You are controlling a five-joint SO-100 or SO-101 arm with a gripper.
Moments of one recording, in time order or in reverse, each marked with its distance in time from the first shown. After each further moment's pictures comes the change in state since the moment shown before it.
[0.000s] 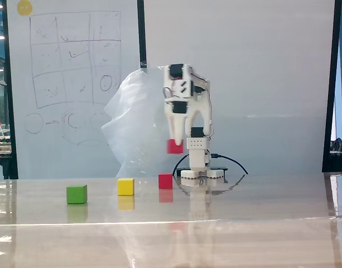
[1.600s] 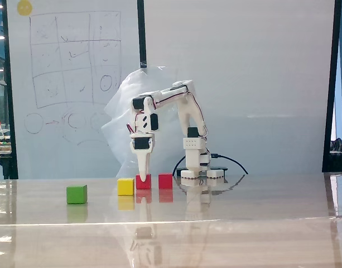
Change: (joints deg) arm 13.4 -30.5 -8.2 -14.2 3.7
